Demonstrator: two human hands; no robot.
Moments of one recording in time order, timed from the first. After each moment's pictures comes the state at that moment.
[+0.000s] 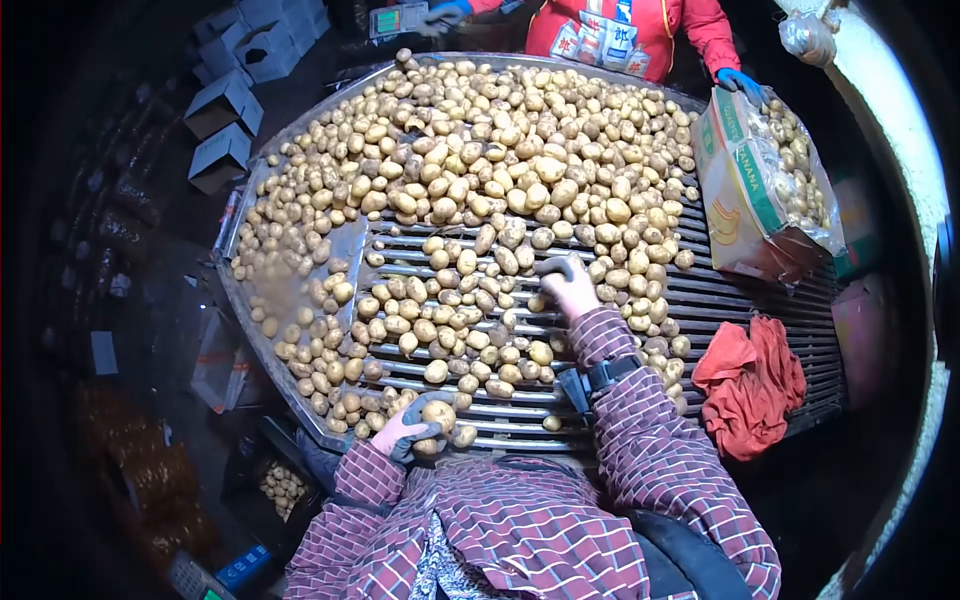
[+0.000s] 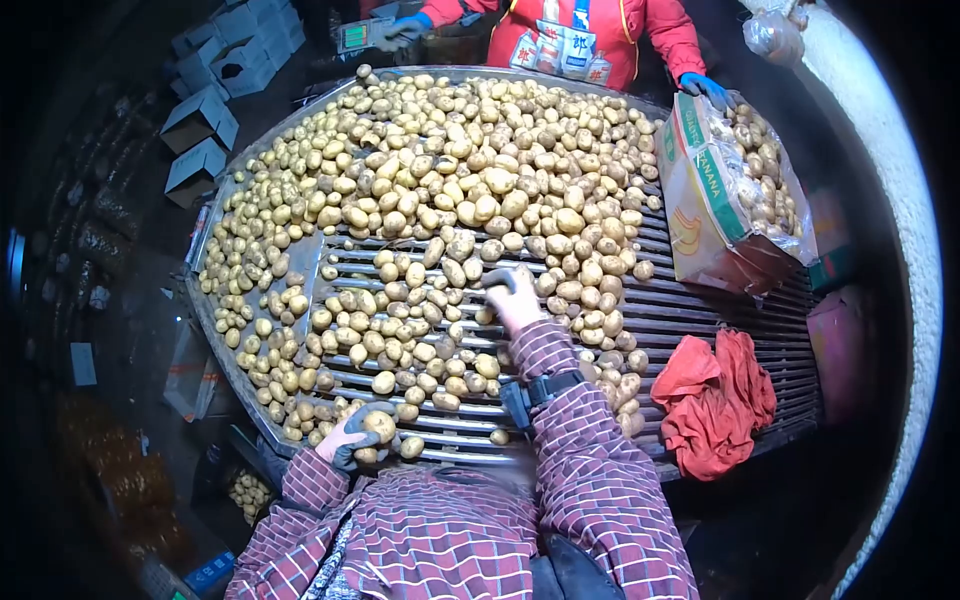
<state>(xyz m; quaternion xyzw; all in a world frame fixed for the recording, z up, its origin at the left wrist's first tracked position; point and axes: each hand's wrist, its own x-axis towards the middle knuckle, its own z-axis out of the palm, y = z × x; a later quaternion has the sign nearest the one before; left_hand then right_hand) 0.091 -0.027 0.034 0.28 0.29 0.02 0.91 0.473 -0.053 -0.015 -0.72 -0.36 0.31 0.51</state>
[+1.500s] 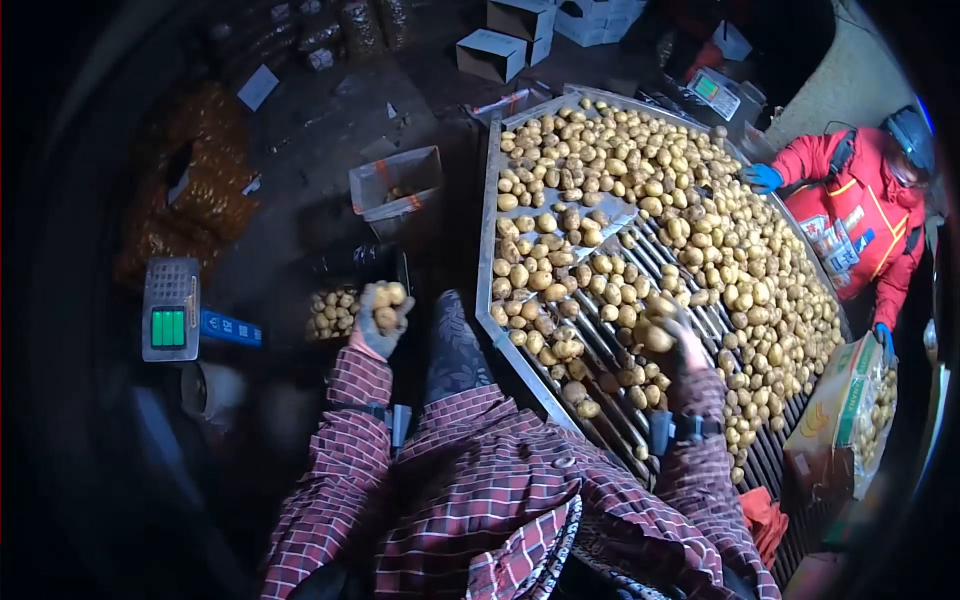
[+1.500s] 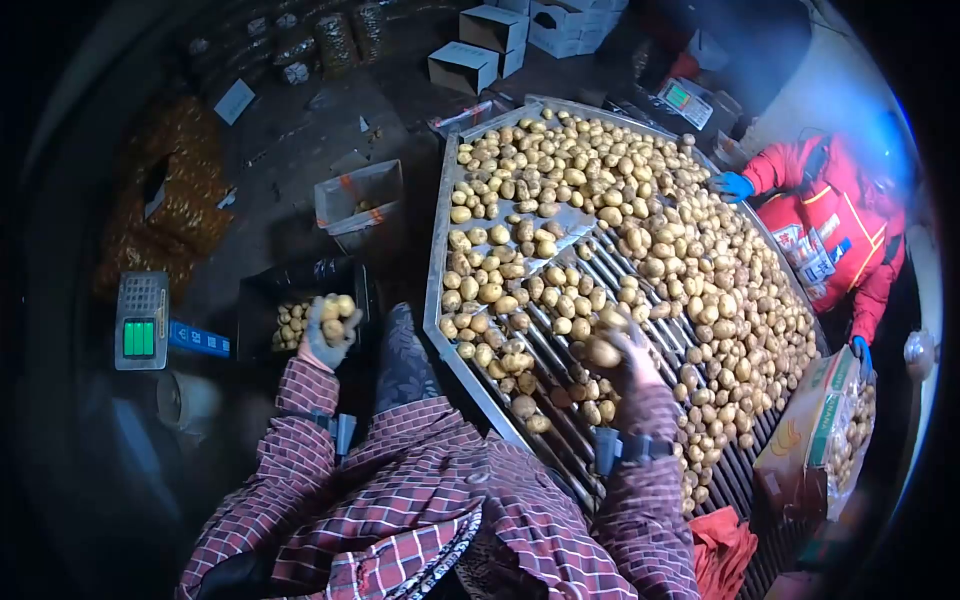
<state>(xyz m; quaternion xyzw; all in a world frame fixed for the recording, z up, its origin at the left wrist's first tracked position) -0.207 -0.073 -0.029 0.02 0.34 0.66 0.67 0.304 -0.017 0.072 -0.54 -0.26 0.68 0.43</state>
